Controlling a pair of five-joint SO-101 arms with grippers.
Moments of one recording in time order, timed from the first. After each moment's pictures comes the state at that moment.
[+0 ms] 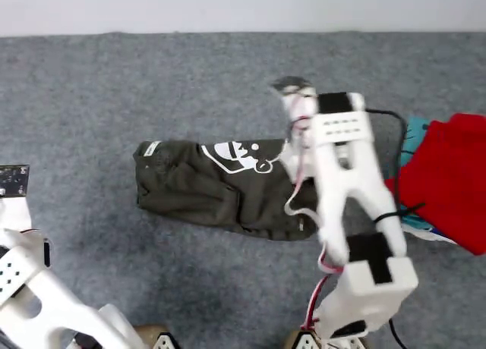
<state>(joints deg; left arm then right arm) -54.2 -40.6 49.9 75.6 -33.9 -14.8 8.7 -5.5 90.5 17.6</state>
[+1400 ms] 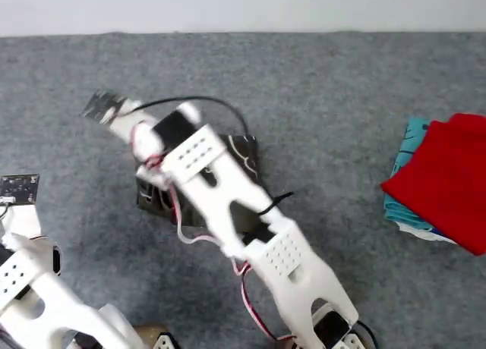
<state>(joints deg) -54.2 -40.6 54.9 75.6 -33.8 -44.7 49.6 -71.2 100.5 19.9</state>
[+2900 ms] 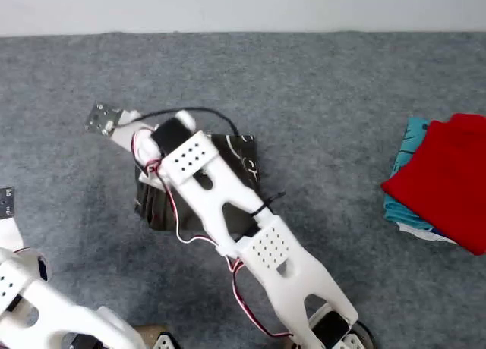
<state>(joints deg) -62.4 -40.9 54.9 75.6 -33.8 -47.1 63.7 -76.4 92.1 25.7</state>
